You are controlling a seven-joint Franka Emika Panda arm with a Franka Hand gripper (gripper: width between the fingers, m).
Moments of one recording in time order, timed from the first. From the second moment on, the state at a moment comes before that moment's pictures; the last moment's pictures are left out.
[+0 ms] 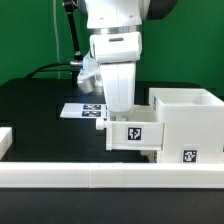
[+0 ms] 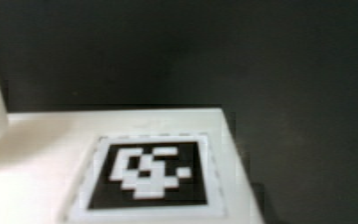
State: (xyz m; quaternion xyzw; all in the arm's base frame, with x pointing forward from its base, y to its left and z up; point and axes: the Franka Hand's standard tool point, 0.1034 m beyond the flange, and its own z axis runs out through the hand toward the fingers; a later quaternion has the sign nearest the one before) arm 0.546 -0.002 0.053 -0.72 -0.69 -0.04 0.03
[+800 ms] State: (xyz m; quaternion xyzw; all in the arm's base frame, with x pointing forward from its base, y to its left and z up) arm 0.543 -0.002 0.050 -0.71 -0.71 -0.05 0.02
